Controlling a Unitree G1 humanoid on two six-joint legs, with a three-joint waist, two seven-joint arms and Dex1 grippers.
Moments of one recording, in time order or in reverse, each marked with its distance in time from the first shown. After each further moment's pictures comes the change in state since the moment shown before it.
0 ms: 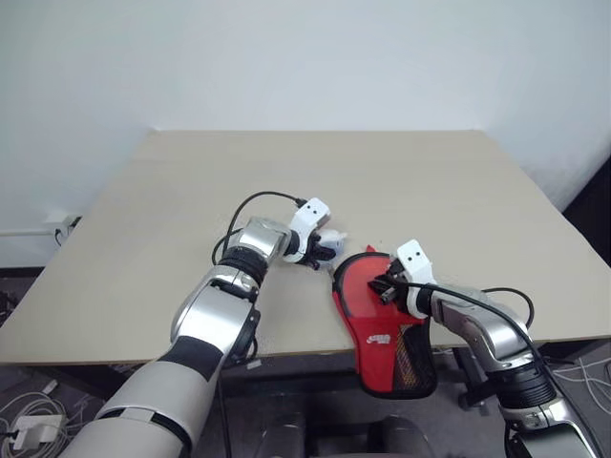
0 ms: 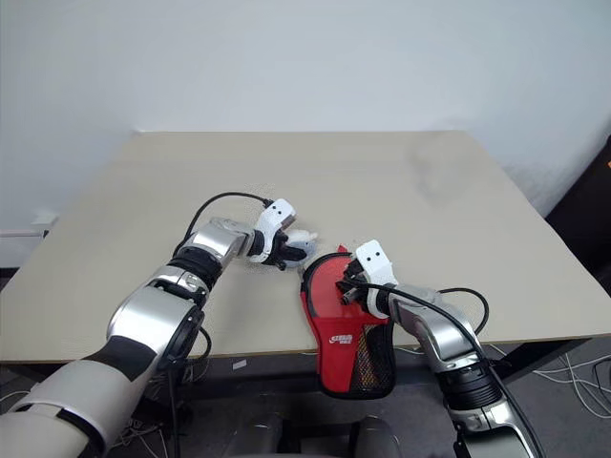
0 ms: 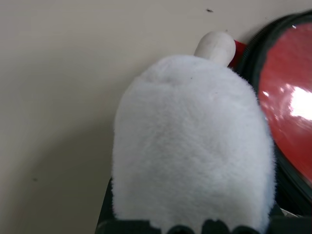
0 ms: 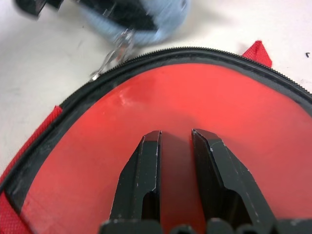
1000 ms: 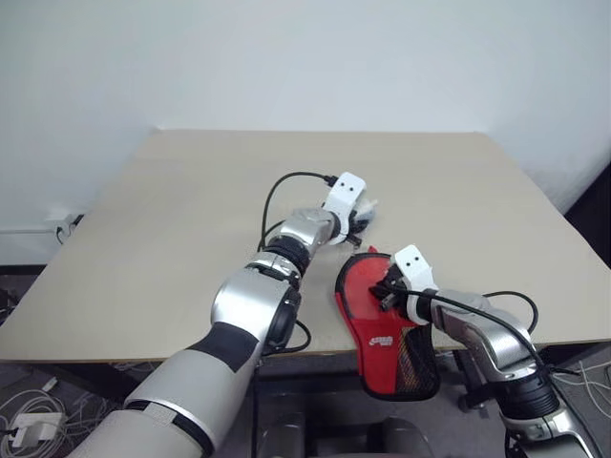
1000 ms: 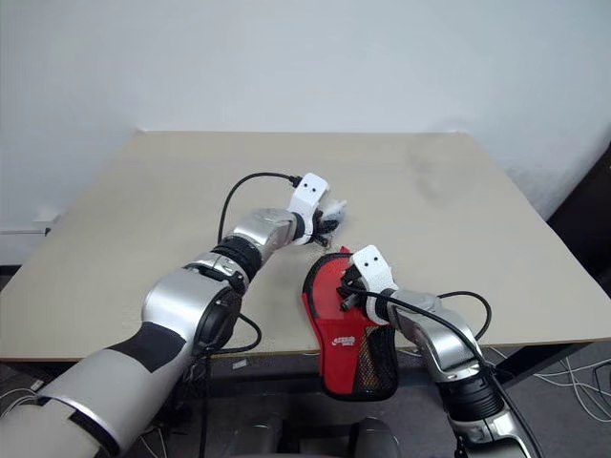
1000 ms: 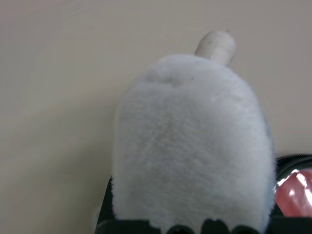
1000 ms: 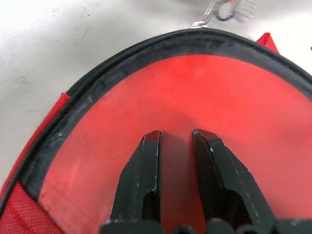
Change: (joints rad) left arm -0.143 -0.235 0.209 0.172 0.024 -0.167 0.381; right arm 0.057 0.016 -0.009 -0.100 -0.020 0.080 -0.037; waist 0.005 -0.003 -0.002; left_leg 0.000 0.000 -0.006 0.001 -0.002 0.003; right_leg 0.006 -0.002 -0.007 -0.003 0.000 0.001
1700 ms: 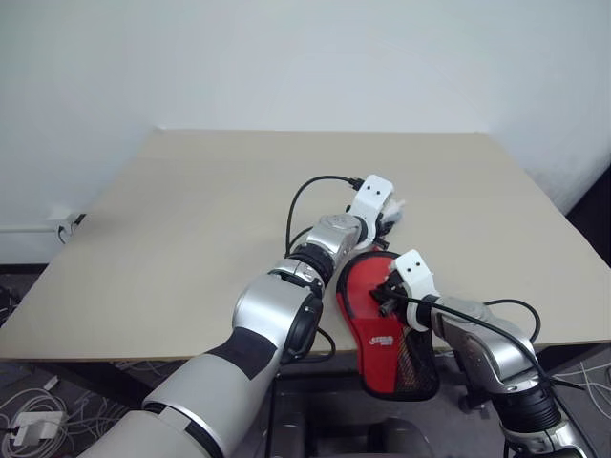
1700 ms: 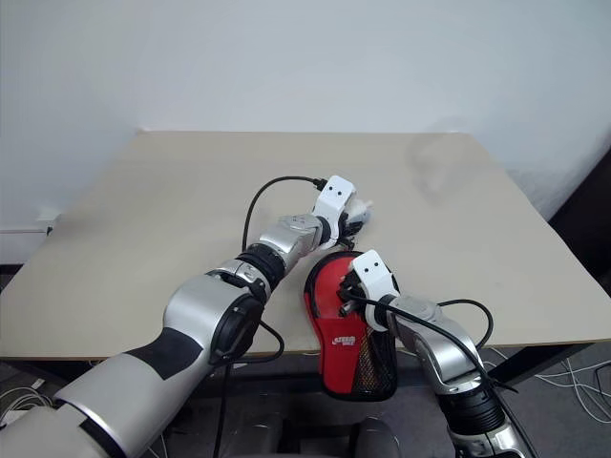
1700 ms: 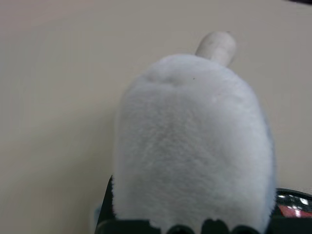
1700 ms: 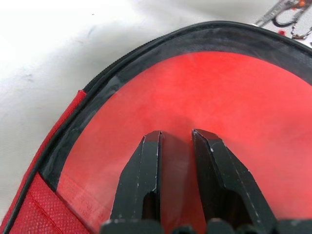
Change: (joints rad) left arm -0.008 -0.107 0.055 0.012 0.023 -0.073 -0.052; right arm 0.041 0.013 -0.008 -0.053 -0.014 0.013 -0.030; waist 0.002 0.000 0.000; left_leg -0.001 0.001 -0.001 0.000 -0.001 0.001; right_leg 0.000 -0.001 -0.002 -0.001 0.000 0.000
